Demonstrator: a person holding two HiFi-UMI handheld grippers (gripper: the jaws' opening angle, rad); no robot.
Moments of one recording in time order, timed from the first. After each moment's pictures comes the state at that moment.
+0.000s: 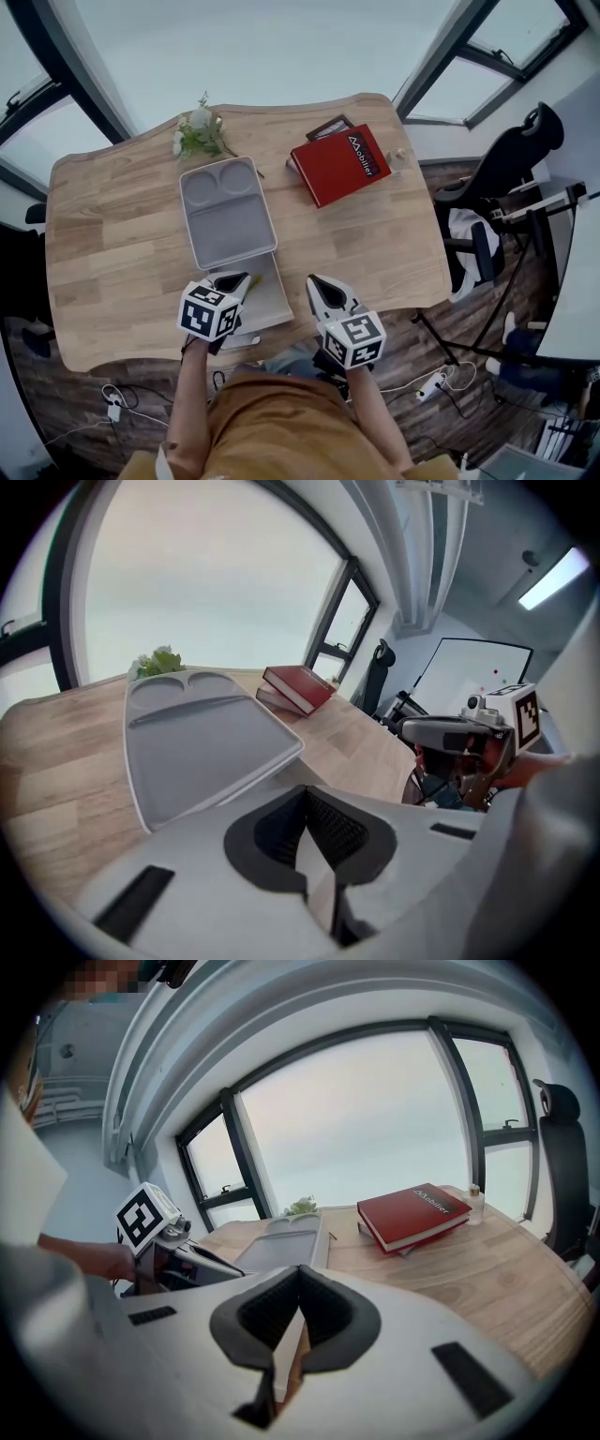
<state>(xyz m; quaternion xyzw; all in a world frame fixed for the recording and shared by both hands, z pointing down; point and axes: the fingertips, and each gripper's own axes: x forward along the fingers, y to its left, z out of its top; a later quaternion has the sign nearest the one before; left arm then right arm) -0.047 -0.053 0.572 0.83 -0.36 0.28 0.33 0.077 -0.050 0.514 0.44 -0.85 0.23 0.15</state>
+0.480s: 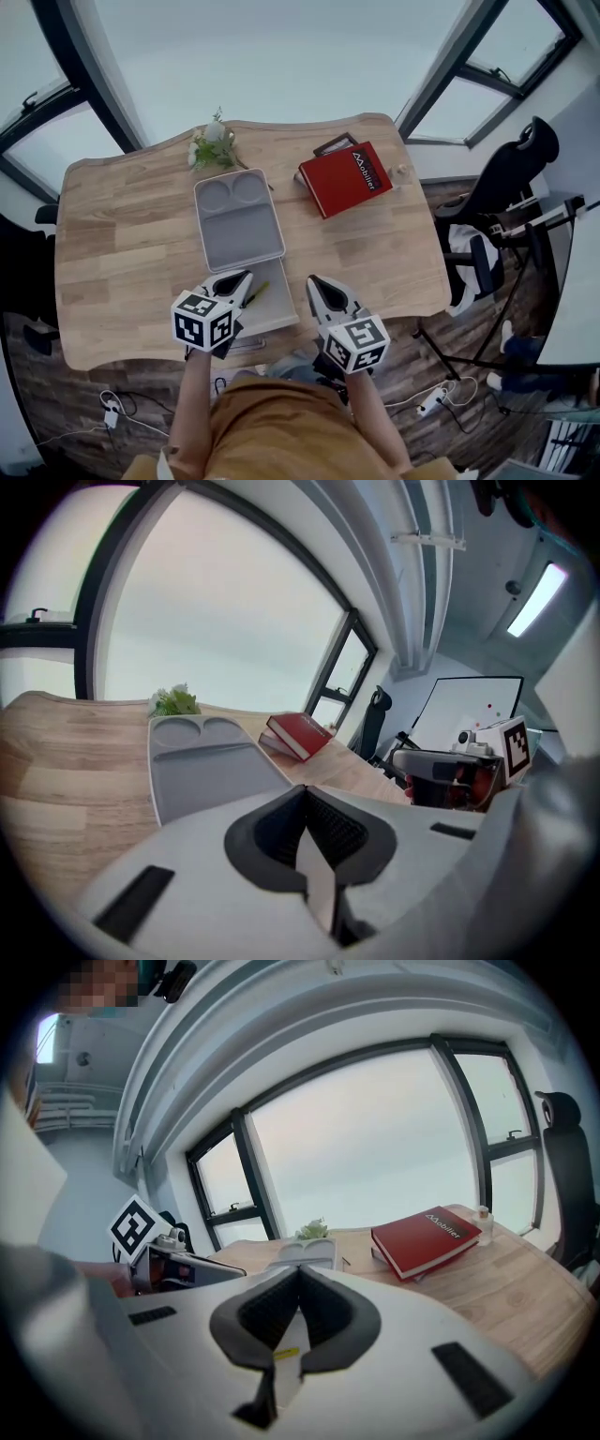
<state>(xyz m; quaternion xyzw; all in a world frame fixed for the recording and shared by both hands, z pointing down) -0.060 -0.057 0.507 0.85 -0.41 0.15 0.30 0.059 -0.048 0.469 0.44 -0.87 0.21 0.10</state>
